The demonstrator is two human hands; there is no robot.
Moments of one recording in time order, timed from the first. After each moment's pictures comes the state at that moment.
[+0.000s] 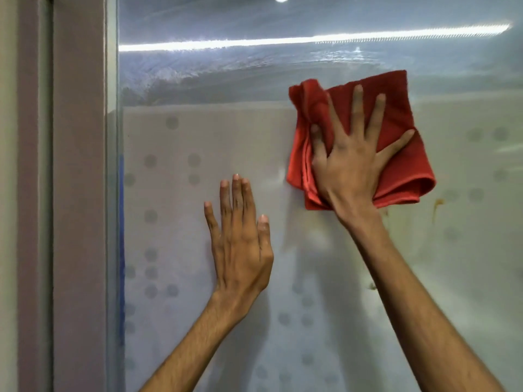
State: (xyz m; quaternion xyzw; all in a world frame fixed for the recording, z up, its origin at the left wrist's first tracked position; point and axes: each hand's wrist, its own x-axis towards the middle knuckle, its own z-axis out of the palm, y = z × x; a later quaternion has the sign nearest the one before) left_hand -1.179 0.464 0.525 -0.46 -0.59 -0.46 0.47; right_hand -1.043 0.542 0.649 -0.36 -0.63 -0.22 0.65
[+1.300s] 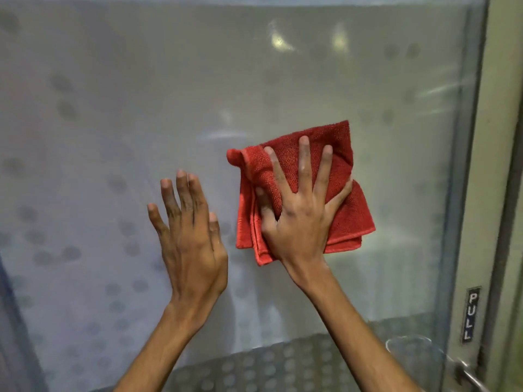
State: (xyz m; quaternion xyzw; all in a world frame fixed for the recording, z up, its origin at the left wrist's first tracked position) left_hand -1.140 0.489 0.441 -0.49 -0.57 -0.47 0.46; right_hand -1.005 0.567 0.469 -0.38 -0.63 -0.26 0.62
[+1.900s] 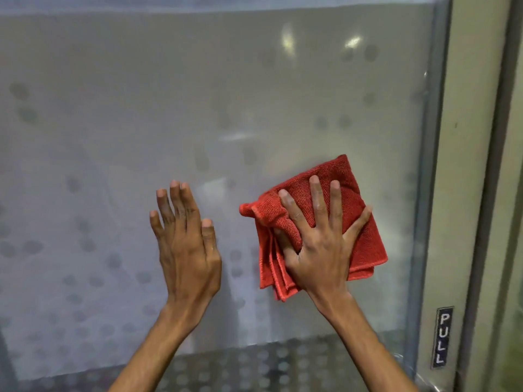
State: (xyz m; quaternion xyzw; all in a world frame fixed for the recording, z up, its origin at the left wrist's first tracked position) left_hand -1.072 0.518 0.424 -0.47 -0.61 -0.48 0.43; right_hand -0.898 0.624 0.410 -0.35 -0.67 -0.29 0.58
